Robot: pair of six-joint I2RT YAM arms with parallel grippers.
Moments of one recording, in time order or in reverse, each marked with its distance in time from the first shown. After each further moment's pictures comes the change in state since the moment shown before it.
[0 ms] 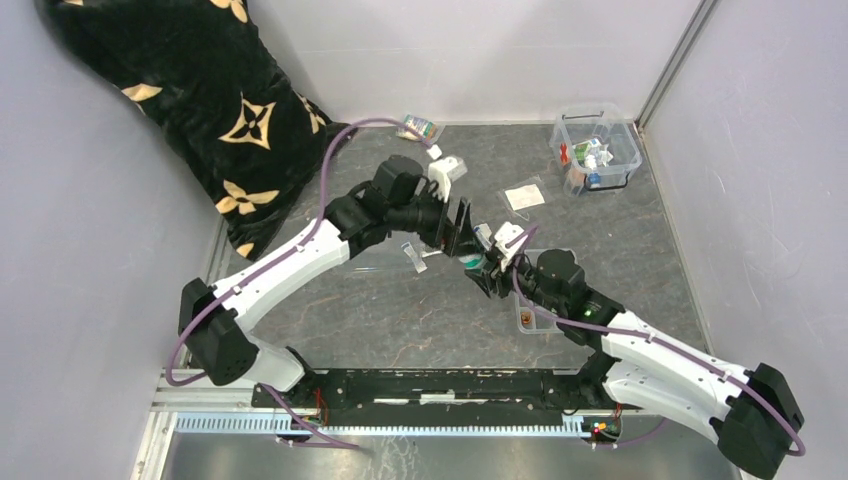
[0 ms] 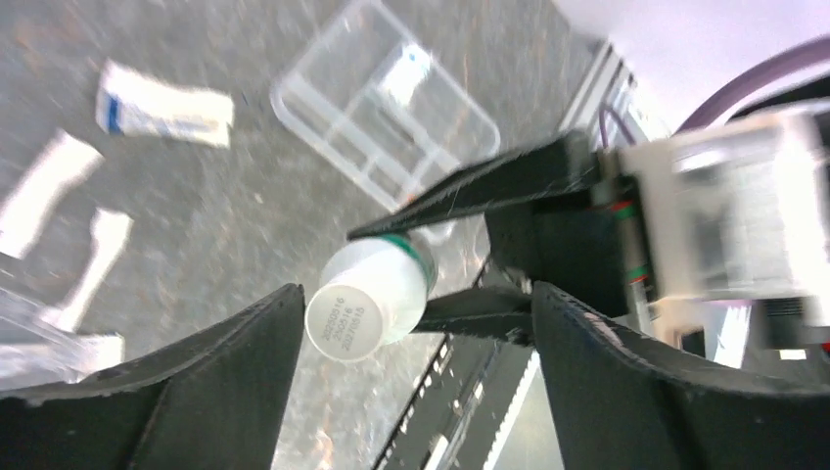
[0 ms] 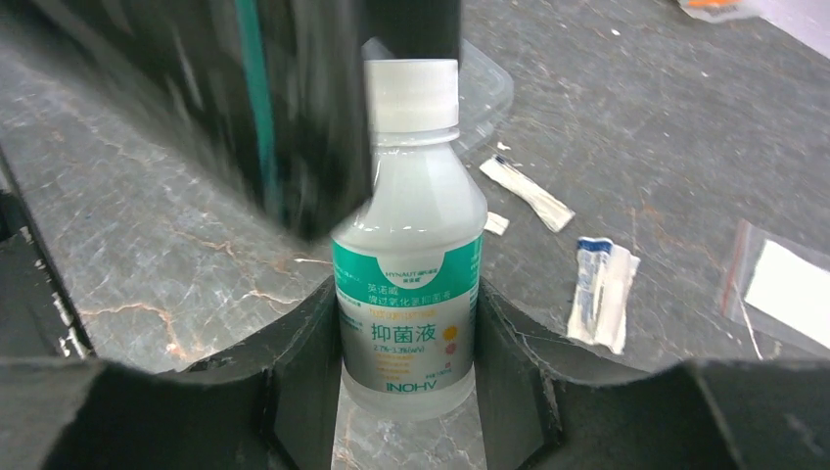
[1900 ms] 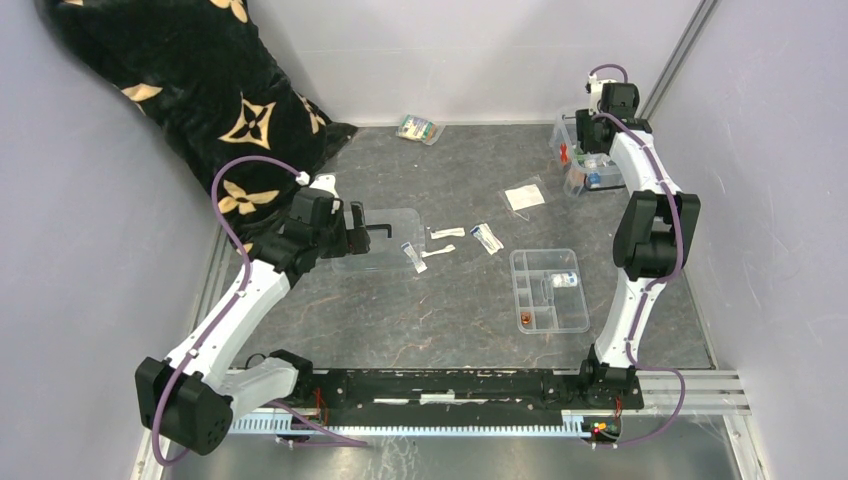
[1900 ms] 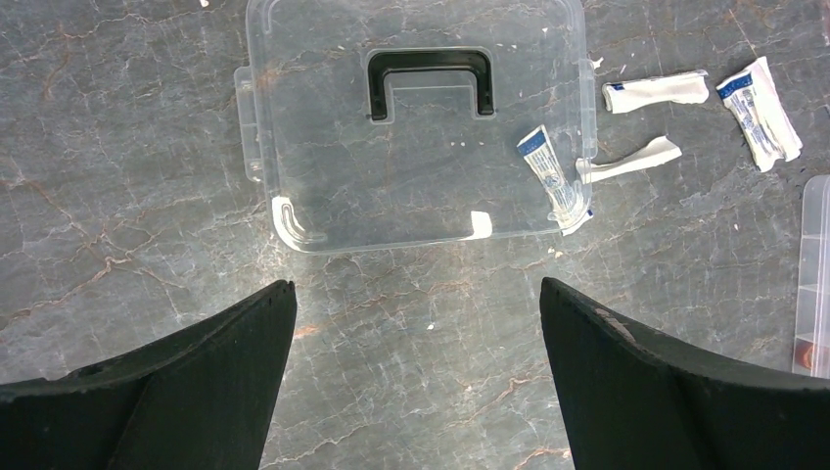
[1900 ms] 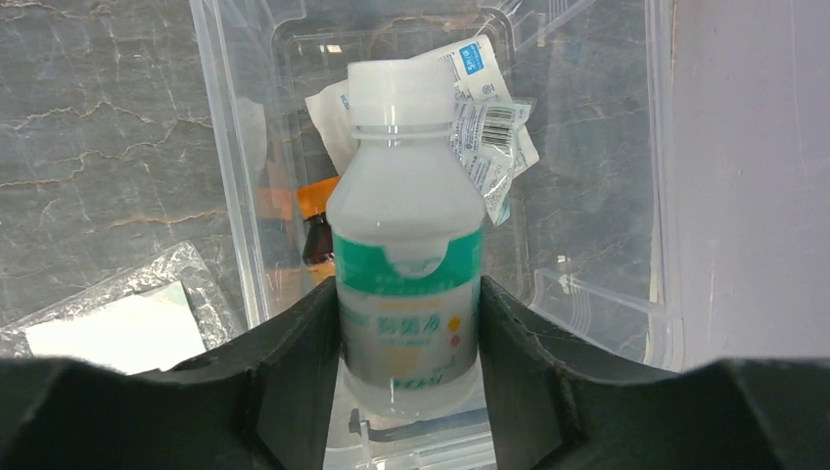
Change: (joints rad) left arm 0.398 -0.365 -0.352 -0.192 -0.615 -0.036; right arm -0.877 1.238 1.405 -0.691 0.209 -0.116
